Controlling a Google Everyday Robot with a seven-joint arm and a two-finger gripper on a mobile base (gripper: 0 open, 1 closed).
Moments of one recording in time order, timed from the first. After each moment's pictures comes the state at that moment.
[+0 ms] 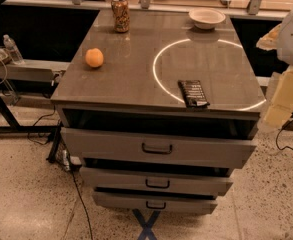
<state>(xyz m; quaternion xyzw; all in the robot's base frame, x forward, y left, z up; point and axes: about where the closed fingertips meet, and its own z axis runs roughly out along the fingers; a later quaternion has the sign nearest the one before) 0.438 -0.217 0.976 -0.60 0.78 -0.03 0.16</state>
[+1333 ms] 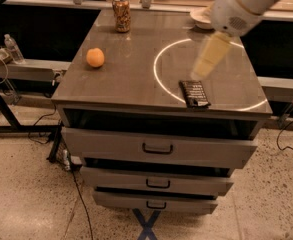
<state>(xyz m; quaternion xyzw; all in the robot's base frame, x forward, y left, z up) 0.591 -0.141 0.967 -0.61 0.74 0.00 0.28</state>
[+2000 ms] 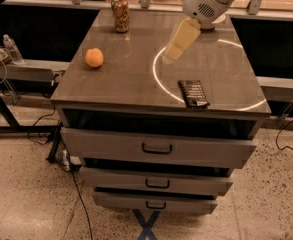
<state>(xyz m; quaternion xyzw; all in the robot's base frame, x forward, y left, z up) 0.636 -0.080 0.986 -0.61 0.72 0.02 0.34</state>
